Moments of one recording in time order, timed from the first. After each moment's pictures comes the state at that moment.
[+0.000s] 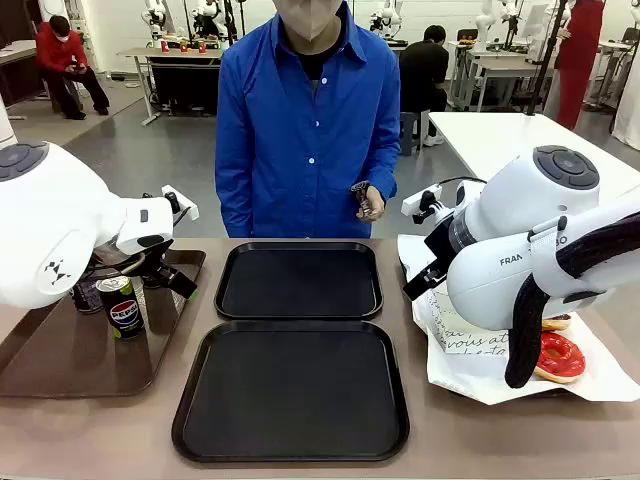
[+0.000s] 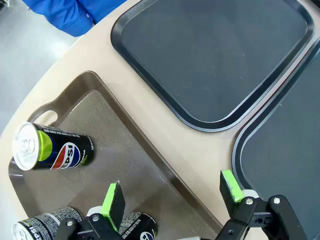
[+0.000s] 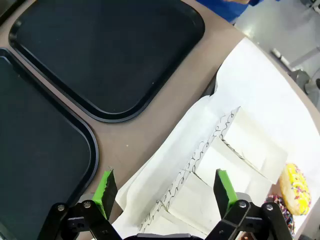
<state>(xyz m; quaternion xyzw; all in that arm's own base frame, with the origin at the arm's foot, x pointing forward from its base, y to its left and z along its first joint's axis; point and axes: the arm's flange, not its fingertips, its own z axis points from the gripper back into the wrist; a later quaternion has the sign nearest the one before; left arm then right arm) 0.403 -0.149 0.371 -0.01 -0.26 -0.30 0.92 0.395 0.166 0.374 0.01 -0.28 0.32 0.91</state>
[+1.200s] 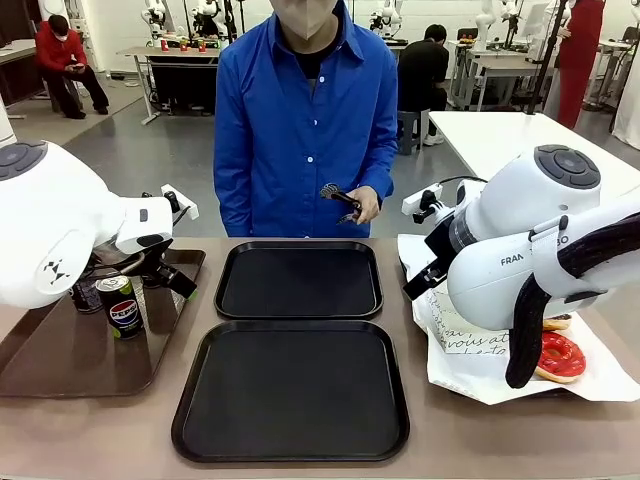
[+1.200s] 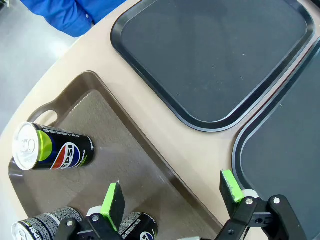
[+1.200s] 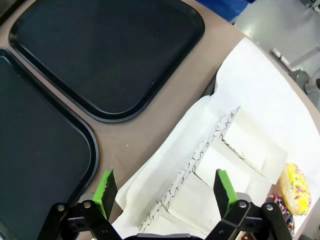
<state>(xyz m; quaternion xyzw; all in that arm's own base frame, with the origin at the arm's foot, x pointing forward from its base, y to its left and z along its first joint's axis) 0.403 -0.149 0.371 -0.01 -0.26 -0.30 0.92 0.395 0.166 0.374 0.01 -0.28 0.32 0.91</state>
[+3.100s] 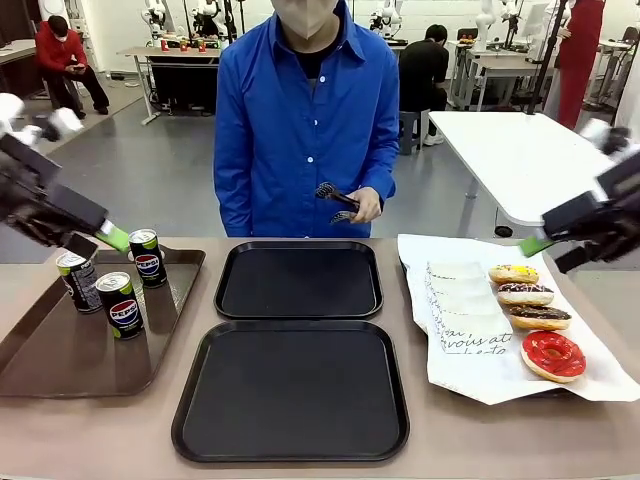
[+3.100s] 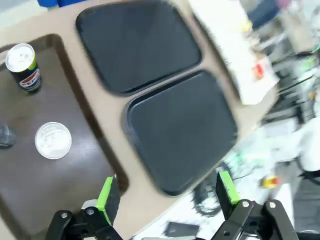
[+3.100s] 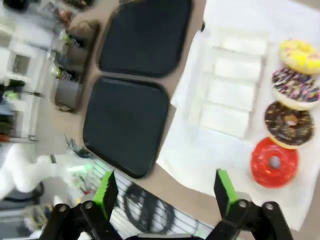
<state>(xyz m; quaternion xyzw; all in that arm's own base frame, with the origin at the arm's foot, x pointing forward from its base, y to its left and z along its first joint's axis) 0.323 -0.043 0.510 -0.33 -0.19 -0.17 0.91 0.316 -0.032 0.490 0.33 -0.17 0.08 0.93</state>
